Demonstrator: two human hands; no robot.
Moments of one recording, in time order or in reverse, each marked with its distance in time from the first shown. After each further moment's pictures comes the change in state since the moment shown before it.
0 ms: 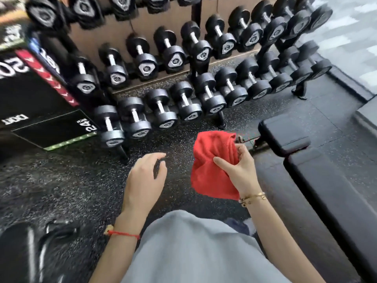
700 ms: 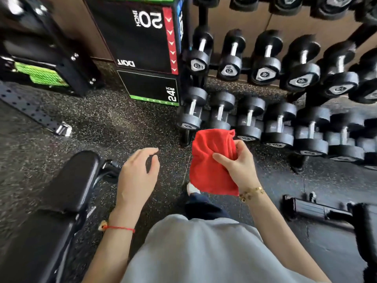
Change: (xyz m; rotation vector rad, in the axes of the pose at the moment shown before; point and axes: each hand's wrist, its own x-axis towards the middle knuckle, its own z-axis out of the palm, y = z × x) left_hand 0.020 -0.208 -0.137 0.084 0.371 -0.515; right_hand 0.065 -0.076 0.310 -0.087 -0.602 -0.039
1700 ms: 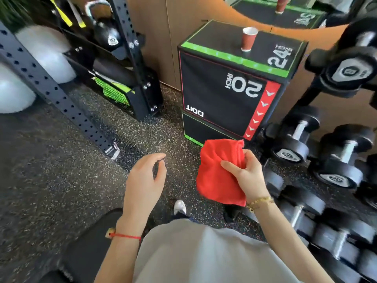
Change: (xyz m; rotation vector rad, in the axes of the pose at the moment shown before) left_hand 0.422 -0.192 -0.096 0.004 0.270 -0.230; right_hand 0.394 -0.169 0.353 -0.019 -0.307 -0.095
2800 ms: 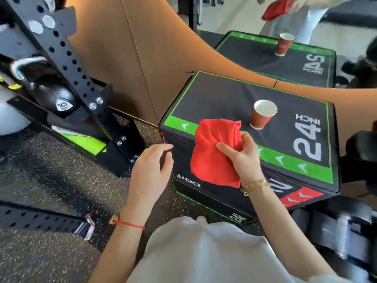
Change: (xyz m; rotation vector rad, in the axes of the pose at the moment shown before) left_hand 0.544 0.023 0.118 -0.051 -0.070 0.225; right_hand 0.508 -0.147 0.104 0.044 0.164 -0.116
